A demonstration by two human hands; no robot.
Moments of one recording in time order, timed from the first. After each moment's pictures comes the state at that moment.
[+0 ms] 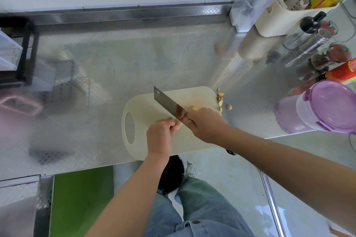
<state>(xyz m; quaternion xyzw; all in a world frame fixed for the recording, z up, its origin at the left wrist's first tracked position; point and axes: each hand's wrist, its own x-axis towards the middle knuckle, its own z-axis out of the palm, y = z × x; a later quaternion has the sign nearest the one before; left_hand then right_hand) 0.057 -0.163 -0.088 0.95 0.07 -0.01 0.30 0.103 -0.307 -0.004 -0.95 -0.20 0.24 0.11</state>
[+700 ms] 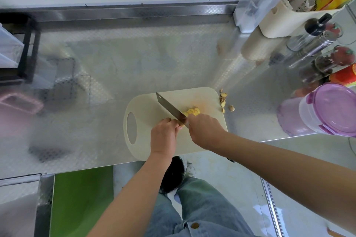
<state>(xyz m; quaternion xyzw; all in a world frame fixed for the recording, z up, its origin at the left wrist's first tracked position) 0.061 -0.164 -0.087 0.96 0.01 -0.01 0.26 0.096 -0.290 -0.008 -0.94 -0.16 0.29 0.05</state>
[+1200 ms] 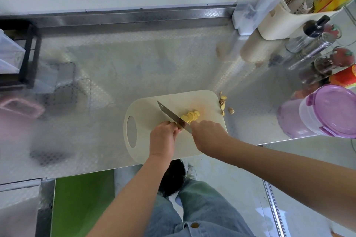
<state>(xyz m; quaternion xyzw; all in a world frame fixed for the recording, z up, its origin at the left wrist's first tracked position) 0.064 -0.160 -0.089 0.96 0.02 -0.01 0.28 0.093 -0.302 -0.016 -0.94 -0.21 0.26 0.03</state>
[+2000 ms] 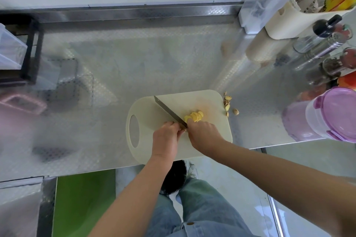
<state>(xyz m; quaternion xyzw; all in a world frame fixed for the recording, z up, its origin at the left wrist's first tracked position) 0.064 -0.159 -0.091 0.96 0.00 -0.01 0.29 0.095 -0.294 -0.049 -0.94 -0.22 0.25 0.06</state>
